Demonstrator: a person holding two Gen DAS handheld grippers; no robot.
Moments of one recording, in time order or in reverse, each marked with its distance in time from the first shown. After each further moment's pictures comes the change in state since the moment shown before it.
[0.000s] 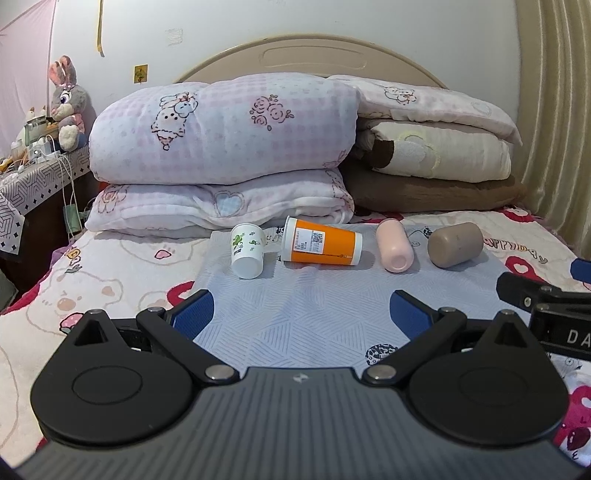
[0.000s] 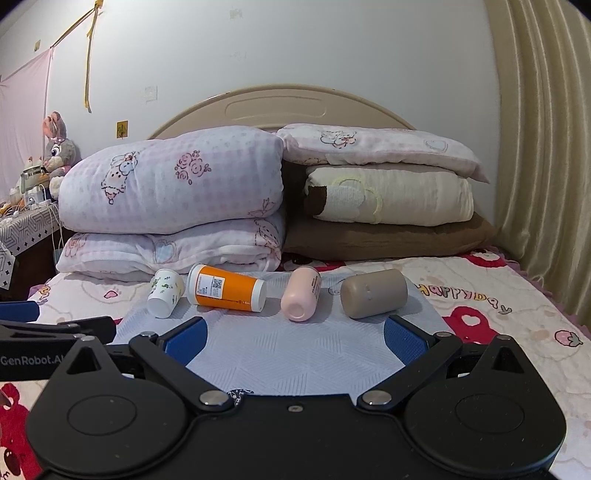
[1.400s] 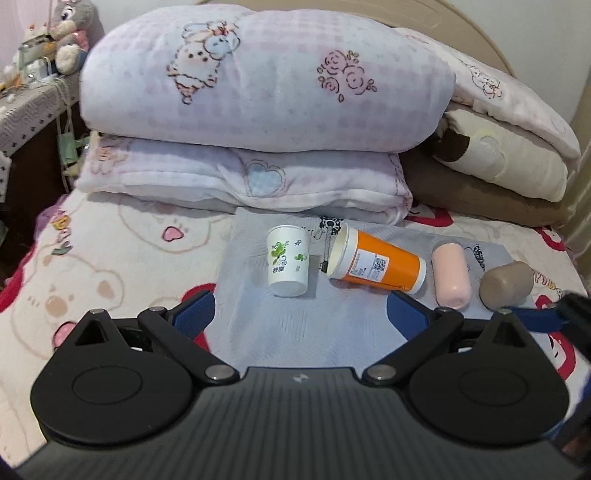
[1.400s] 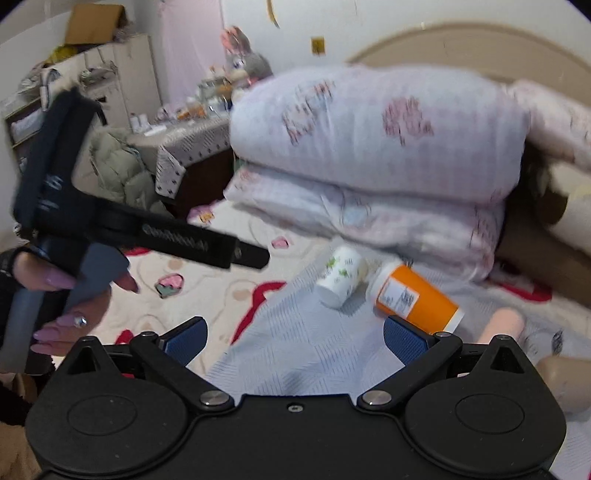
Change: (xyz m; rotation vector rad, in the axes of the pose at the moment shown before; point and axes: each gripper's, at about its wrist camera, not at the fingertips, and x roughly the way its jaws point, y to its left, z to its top) left arm 0.140 0.104 0.112 -0.177 0.279 -0.025; right arm 0.148 0.082 0.099 -0.276 0.325 0.675
